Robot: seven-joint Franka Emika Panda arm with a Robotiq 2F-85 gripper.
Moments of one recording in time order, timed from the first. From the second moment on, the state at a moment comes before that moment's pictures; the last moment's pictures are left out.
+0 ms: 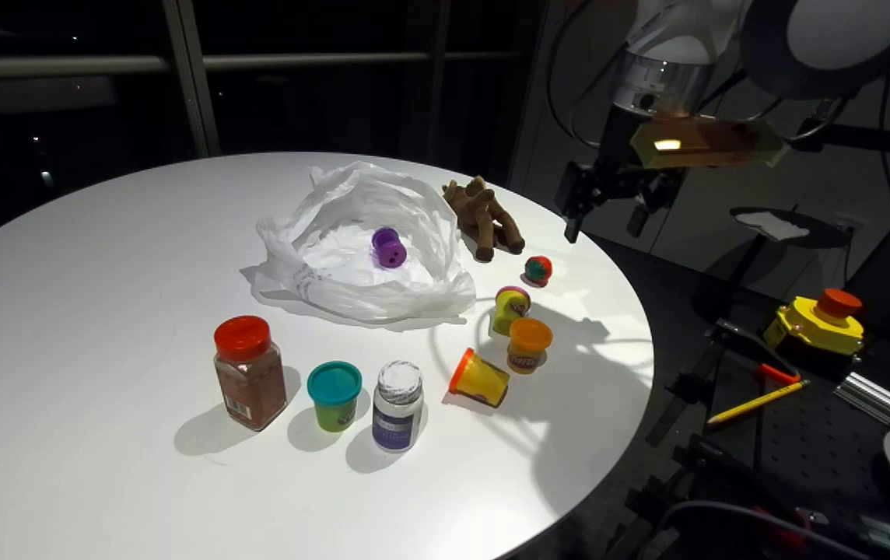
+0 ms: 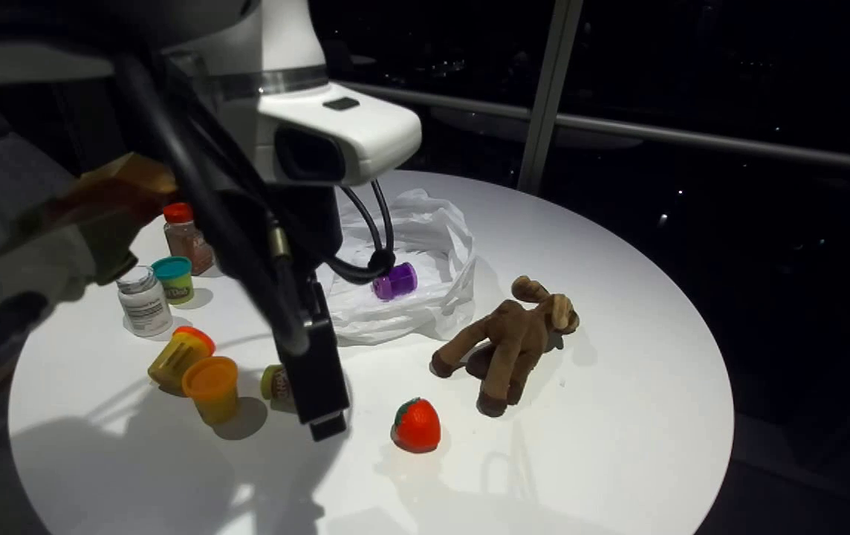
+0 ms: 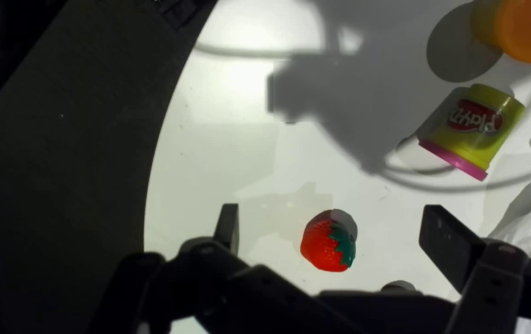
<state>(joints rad) 0.05 -0.03 -0.16 -2.73 -0.40 2.73 0.91</state>
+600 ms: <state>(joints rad) 0.00 0.17 -0.23 -2.70 -0.61 3.02 1.06</state>
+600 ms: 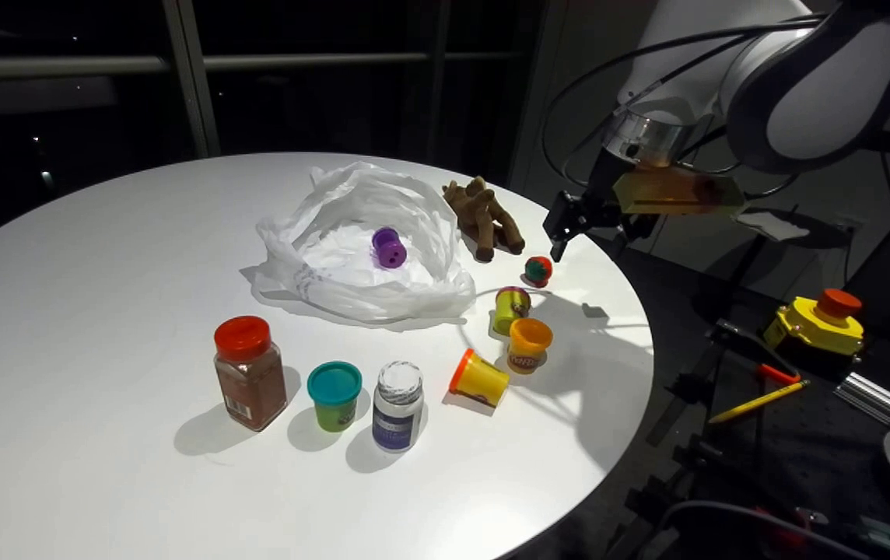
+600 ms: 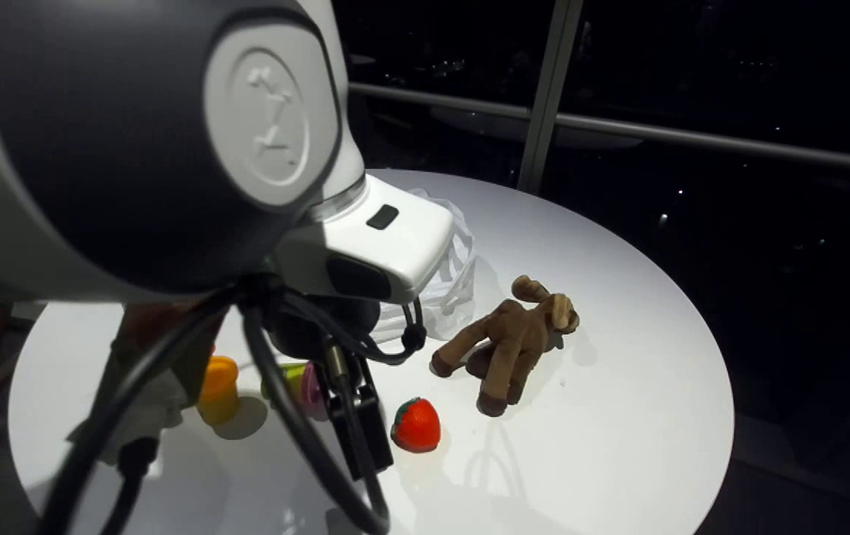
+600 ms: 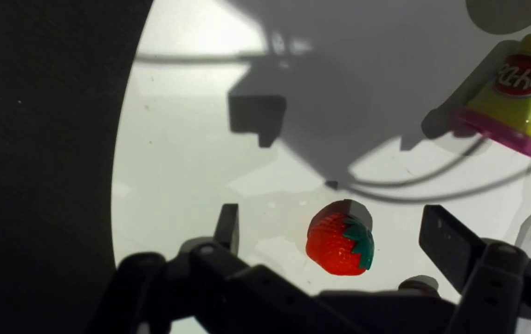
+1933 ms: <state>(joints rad) 0.09 0.46 -0.33 -2.49 -0.65 3.14 1.18</state>
